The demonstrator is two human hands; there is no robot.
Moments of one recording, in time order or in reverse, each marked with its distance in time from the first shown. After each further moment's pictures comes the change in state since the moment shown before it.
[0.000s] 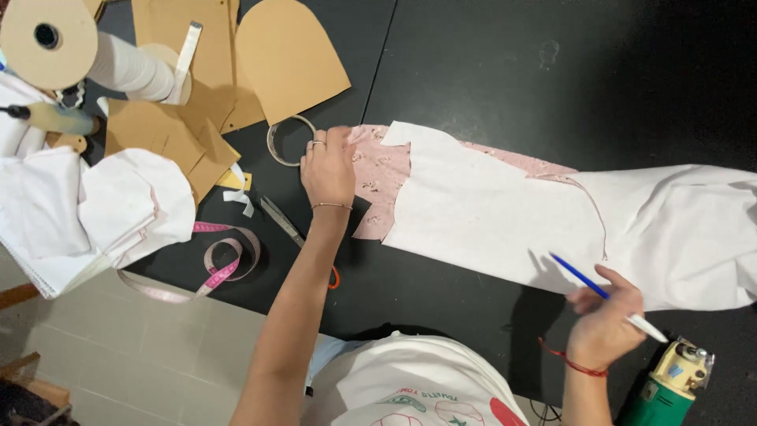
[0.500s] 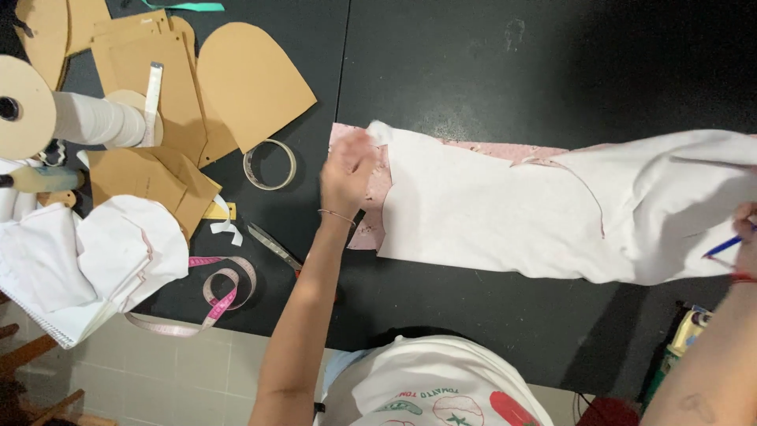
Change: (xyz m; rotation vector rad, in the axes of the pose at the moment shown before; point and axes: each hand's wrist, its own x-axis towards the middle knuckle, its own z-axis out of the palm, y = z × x) left_hand 0.007 0.045 0.007 -0.973 -0.327 -0.259; right_hand 0.248 0.413 -0.197 0.050 -0.393 0.021
